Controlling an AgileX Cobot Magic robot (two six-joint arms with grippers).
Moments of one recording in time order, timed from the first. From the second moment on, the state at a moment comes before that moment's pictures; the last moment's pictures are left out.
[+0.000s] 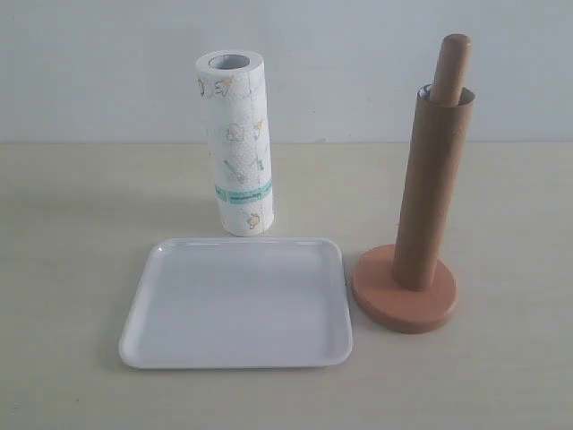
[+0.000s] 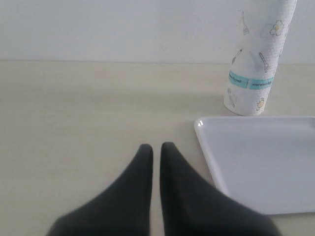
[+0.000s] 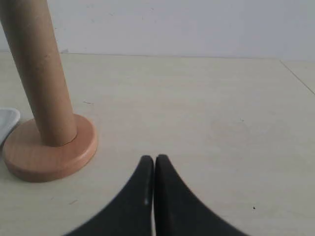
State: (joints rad) left arm -0.09 0.00 0.00 -0.03 0.31 -0.04; right arm 0.01 0.00 0.00 0.05 0.33 -0.07
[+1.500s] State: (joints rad) left arm -0.09 0.00 0.00 -0.03 0.31 -0.04; right arm 0.01 0.29 -0.45 0.06 -0.09 -0.15
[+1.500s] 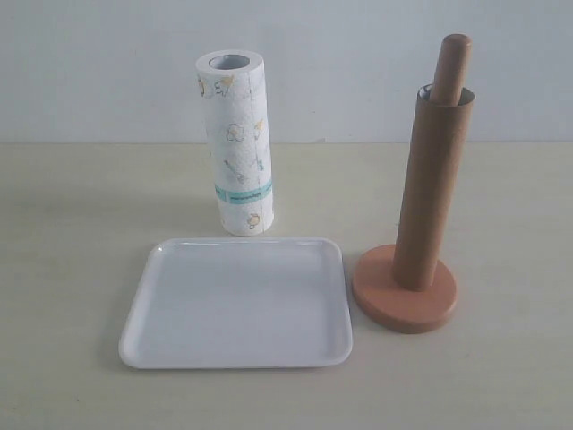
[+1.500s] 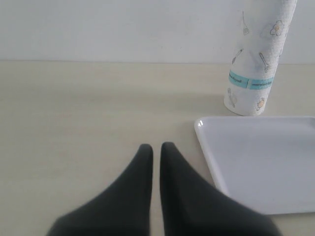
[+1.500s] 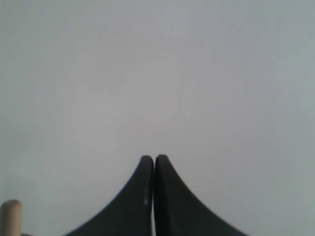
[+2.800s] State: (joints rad) left arm -0.09 0.00 0.00 -0.03 0.31 -0.04; right arm 0.47 0.79 -0.15 0.08 -0.57 -0.06
